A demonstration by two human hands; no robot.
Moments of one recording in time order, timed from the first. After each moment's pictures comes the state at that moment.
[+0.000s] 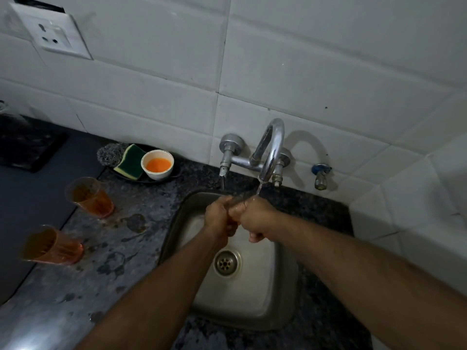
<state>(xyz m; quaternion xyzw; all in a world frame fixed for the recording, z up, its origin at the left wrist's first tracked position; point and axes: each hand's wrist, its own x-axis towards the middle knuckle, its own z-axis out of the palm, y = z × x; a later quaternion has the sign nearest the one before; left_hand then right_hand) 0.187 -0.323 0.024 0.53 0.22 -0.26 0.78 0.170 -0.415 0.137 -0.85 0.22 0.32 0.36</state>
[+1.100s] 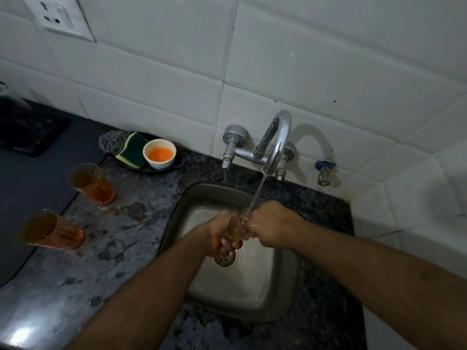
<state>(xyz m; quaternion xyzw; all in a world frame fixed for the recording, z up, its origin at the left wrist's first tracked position) 0.170 -0.303 0.012 0.52 0.17 -0.55 0.63 0.153 -0.449 0.133 -0.89 -0.33 0.24 -0.19</state>
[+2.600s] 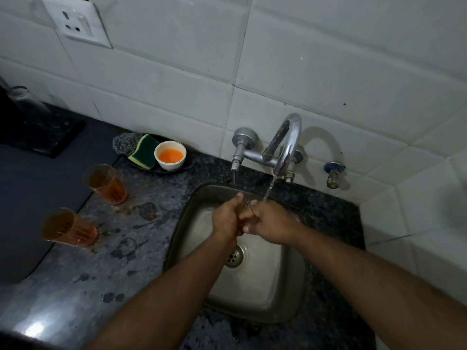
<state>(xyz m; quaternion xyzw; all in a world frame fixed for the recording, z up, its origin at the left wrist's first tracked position) 0.166 -0.322 0.019 0.49 0.29 -0.24 0.78 0.160 -0.453 0.089 -0.93 -0.14 0.24 0.25</state>
